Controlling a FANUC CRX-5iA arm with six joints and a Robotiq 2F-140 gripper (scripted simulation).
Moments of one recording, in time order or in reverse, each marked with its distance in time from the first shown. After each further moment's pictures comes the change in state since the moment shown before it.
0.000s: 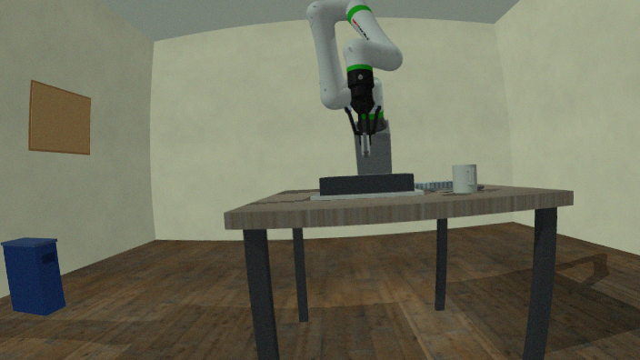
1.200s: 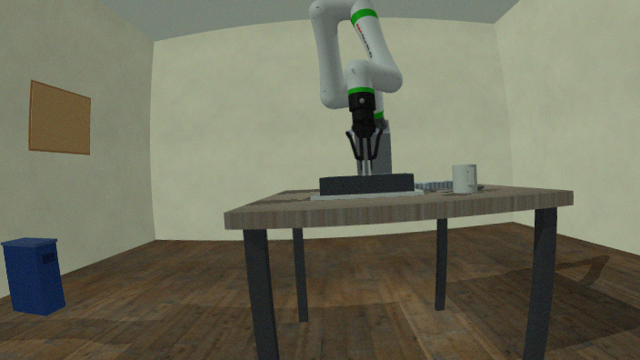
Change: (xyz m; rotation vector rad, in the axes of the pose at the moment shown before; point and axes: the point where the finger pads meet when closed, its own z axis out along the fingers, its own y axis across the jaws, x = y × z) arm 0.008 -0.001 0.083 -0.001 0.000 0.000
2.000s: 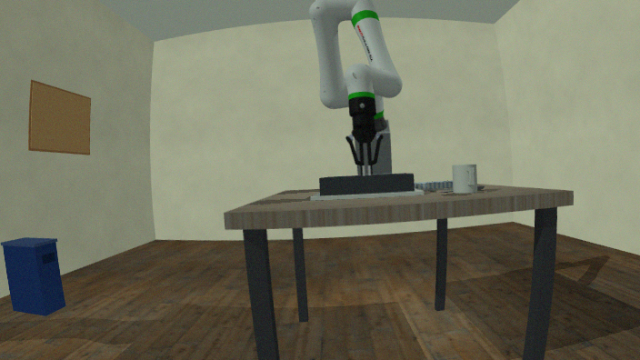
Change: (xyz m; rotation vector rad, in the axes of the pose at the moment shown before) arm 0.001 0.000 0.017 0.001 -0.001 0.000
